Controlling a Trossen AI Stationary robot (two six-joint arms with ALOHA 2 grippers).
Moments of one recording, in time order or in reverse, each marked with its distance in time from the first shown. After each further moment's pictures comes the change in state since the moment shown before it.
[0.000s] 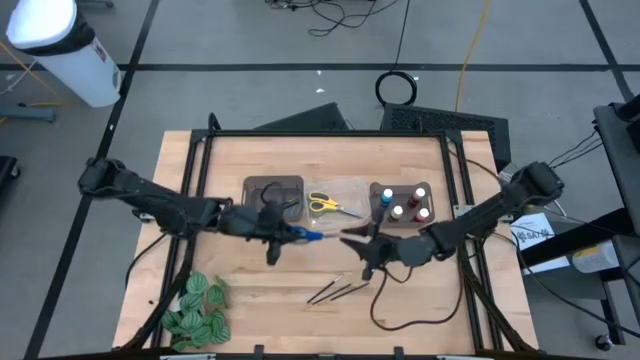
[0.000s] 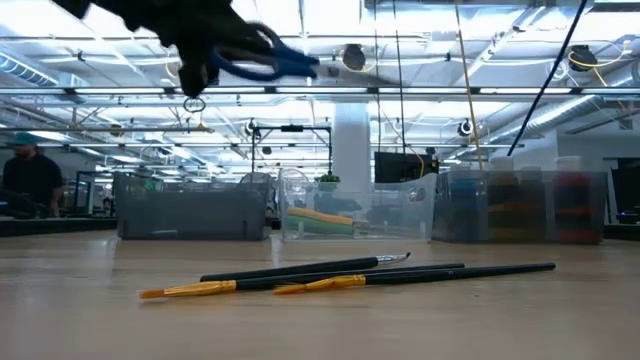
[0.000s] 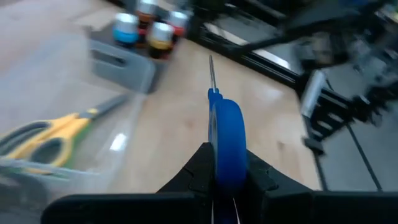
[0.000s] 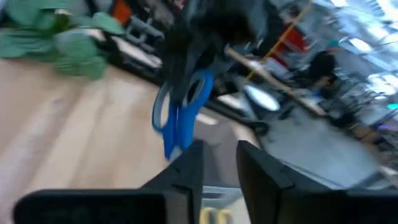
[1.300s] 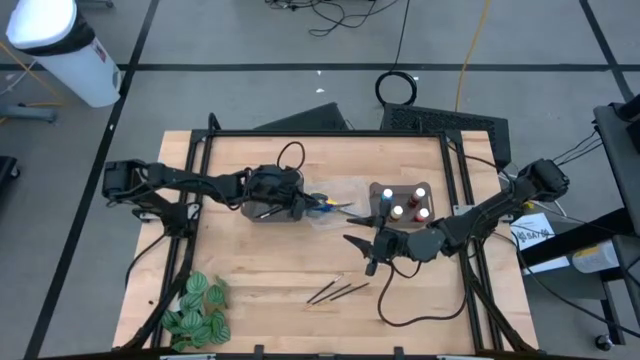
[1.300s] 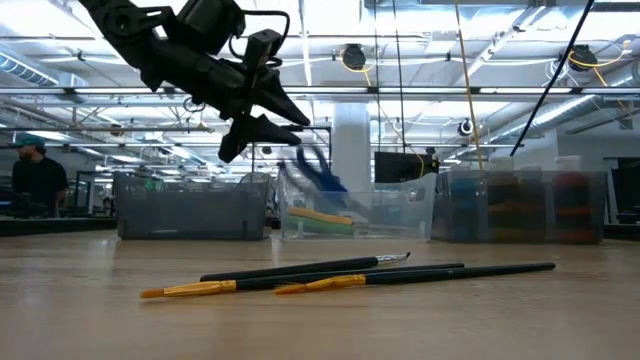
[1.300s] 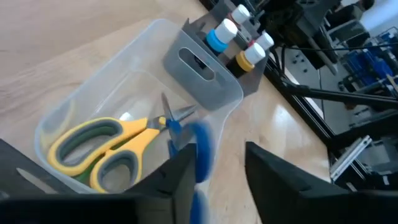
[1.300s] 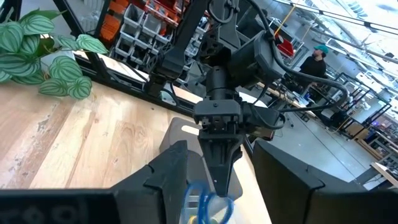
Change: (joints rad) left arm 0.408 0.230 0.000 0.179 0.310 -0.195; right arm -0.004 -0.067 -0.001 0.000 0.020 0.005
